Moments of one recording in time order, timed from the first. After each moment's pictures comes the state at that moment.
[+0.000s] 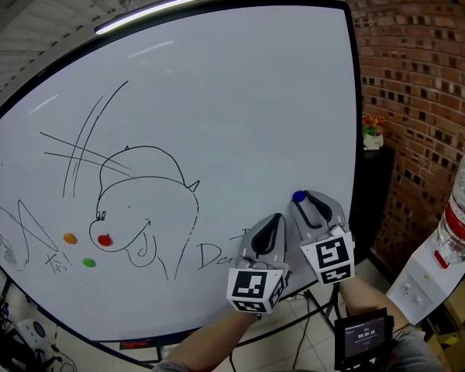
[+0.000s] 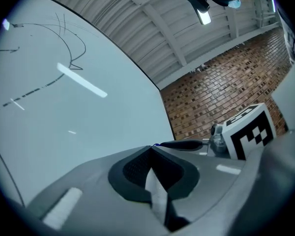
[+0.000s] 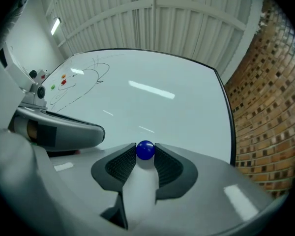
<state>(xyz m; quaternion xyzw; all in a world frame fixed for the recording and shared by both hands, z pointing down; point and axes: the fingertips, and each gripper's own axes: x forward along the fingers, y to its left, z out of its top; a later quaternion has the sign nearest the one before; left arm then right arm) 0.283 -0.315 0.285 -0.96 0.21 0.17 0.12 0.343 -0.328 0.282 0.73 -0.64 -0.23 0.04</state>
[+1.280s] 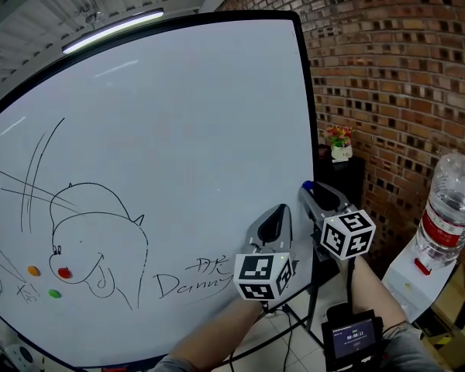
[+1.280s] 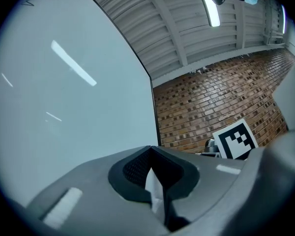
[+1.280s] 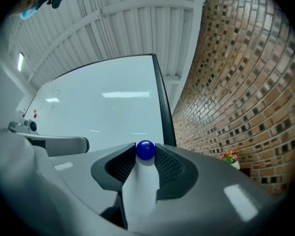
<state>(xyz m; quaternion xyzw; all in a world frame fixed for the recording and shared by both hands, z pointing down) 0.417 -0.308 0.266 -0.97 0.15 0.17 0.07 0.509 -0.318 0.273 0.74 -0.66 -0.11 -0.12</state>
